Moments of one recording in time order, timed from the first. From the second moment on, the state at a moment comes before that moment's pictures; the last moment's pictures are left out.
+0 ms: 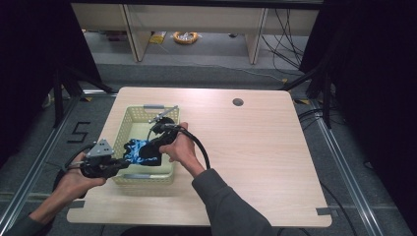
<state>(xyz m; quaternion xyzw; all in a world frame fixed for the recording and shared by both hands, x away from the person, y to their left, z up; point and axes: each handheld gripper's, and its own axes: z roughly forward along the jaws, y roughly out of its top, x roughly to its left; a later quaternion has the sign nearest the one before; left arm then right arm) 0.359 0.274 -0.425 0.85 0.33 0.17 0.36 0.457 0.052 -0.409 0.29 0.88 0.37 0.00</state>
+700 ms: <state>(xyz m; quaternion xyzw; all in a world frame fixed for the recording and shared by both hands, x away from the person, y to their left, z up) 0.372 0.282 -0.453 0.86 0.36 0.14 0.33 0.463 0.079 -0.449 0.32 0.90 0.31 0.00</state>
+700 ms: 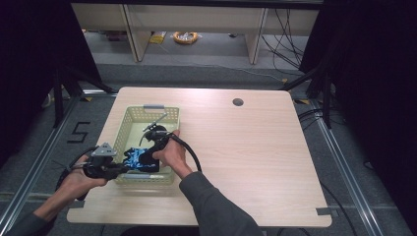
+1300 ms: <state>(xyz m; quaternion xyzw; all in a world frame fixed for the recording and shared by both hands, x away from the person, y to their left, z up) 0.364 0.275 -0.423 0.85 0.35 0.16 0.36 0.463 0.084 -0.460 0.32 0.91 0.27 0.01</state>
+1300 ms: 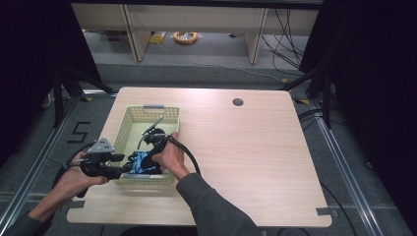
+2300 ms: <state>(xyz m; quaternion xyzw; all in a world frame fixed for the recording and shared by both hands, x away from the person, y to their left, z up) 0.316 0.223 -0.416 0.82 0.33 0.12 0.44 0.444 0.024 -0.401 0.30 0.88 0.37 0.08</state>
